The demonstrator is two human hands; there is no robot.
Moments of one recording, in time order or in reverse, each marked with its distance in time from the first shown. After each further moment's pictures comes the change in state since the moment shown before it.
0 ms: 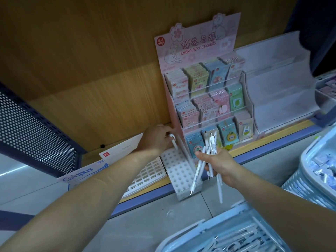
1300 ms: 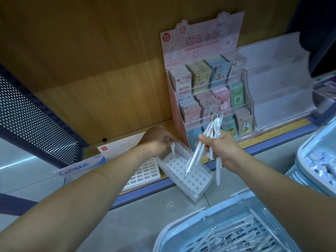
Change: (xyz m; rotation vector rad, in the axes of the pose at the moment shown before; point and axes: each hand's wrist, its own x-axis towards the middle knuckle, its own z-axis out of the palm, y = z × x) left_hand -0.018 -0.008 -0.004 -0.105 -0.195 -0.085; right_hand -0.018 -0.034 0.006 0.008 0.058 -0.101
